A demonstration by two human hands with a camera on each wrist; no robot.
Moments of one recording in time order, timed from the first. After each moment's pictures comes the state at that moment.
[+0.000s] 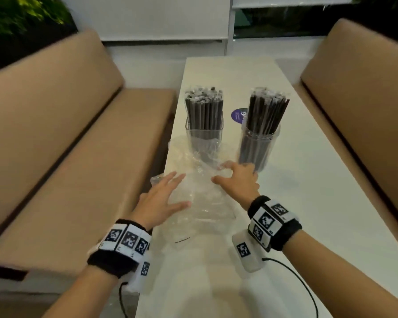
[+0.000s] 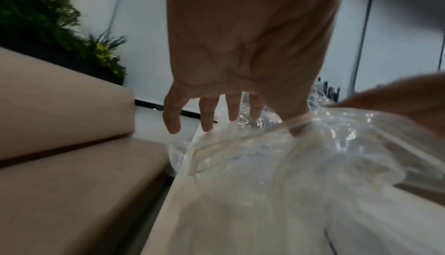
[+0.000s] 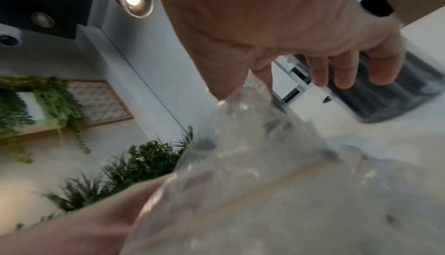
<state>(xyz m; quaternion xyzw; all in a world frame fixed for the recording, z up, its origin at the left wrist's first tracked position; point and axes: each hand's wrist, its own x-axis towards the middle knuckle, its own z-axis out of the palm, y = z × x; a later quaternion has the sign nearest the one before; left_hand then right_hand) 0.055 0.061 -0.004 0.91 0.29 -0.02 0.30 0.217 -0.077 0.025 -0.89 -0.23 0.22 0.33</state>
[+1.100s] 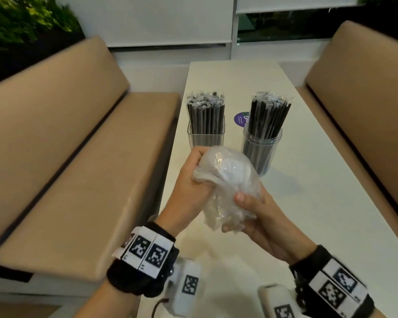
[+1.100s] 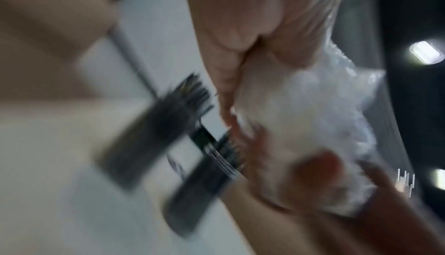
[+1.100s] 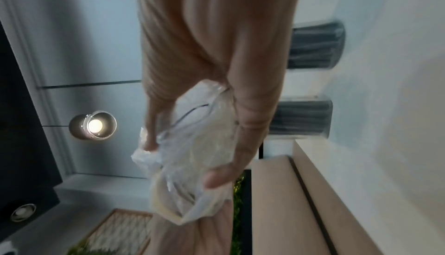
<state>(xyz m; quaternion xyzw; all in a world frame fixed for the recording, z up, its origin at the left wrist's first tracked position) 0.096 -0.024 0.087 0.70 0.17 0.28 0.63 0.184 -0.157 0.062 -0.38 -0.27 0.52 0.71</state>
